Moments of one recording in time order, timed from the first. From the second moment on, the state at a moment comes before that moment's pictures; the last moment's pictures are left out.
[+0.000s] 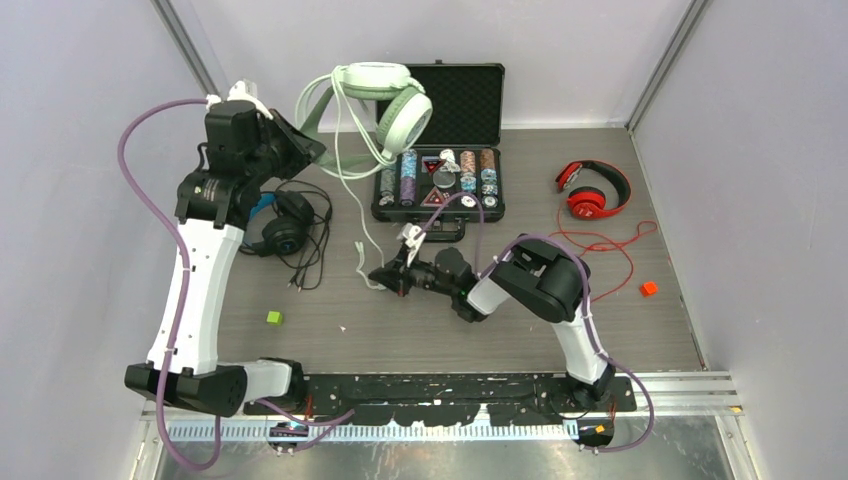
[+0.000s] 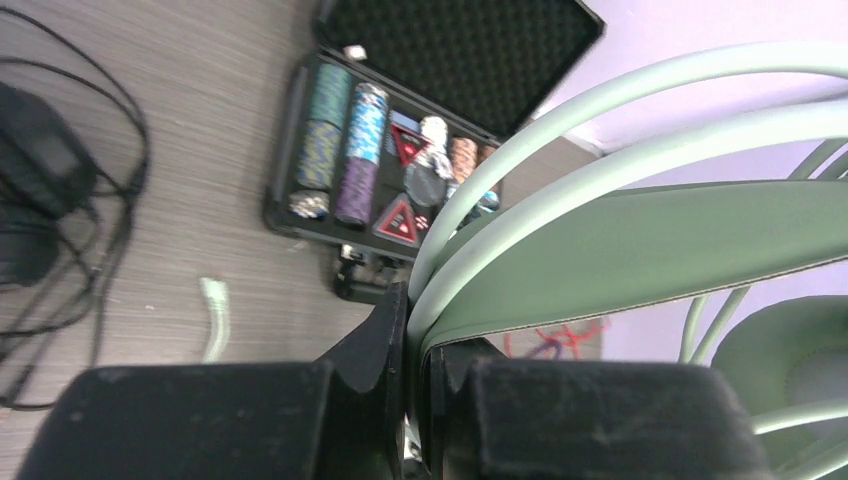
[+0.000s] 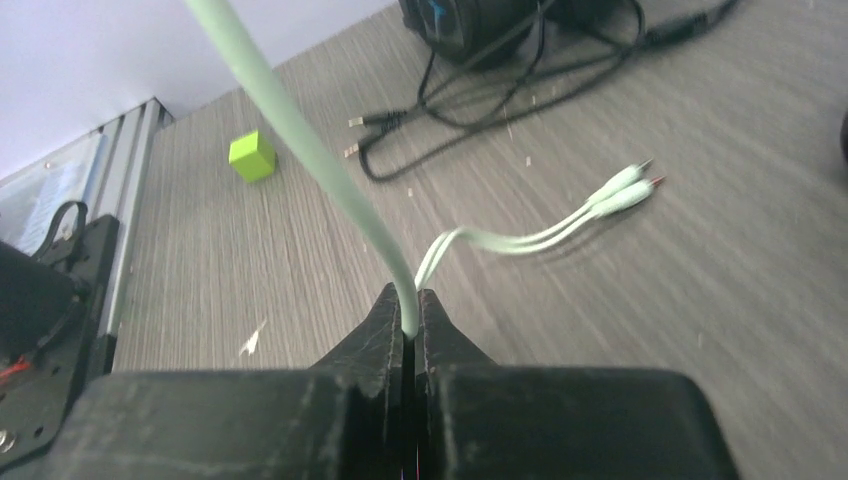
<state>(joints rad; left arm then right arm) -0.16 1.26 1.64 -0.77 0.10 -0.74 0.91 2.11 0.83 1.29 -0.34 0.29</state>
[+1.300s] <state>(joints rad) -0.10 1.42 2.08 -1.05 -0.10 -0.47 0.81 1.84 0.46 1.43 -0.16 0.42</state>
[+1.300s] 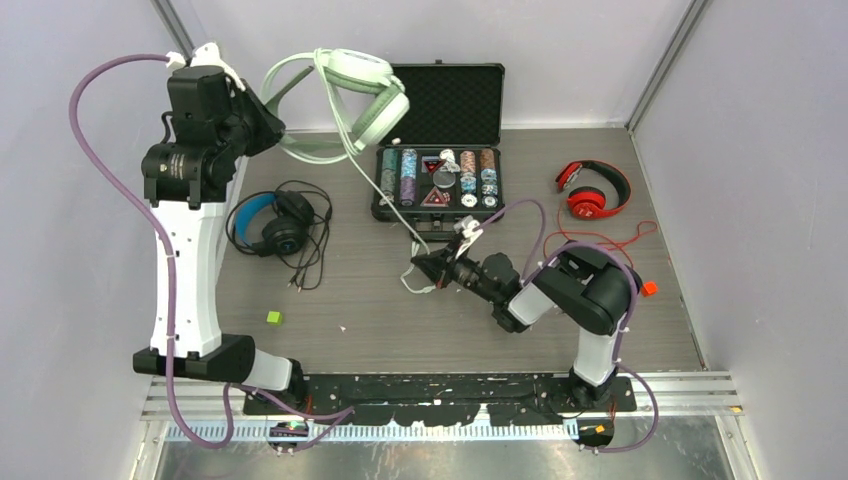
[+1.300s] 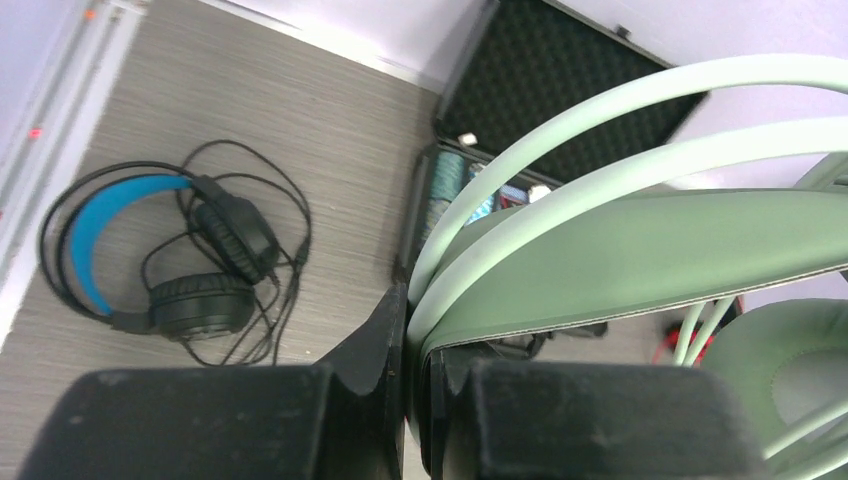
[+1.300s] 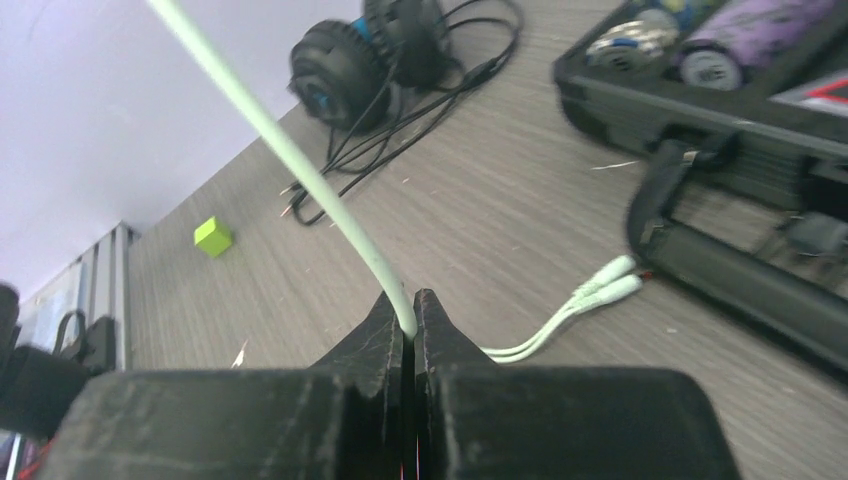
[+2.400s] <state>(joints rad) -0.45 1.27 1.58 -0.99 0.28 0.29 0.38 1.44 0.98 0.23 -0.43 0.63</state>
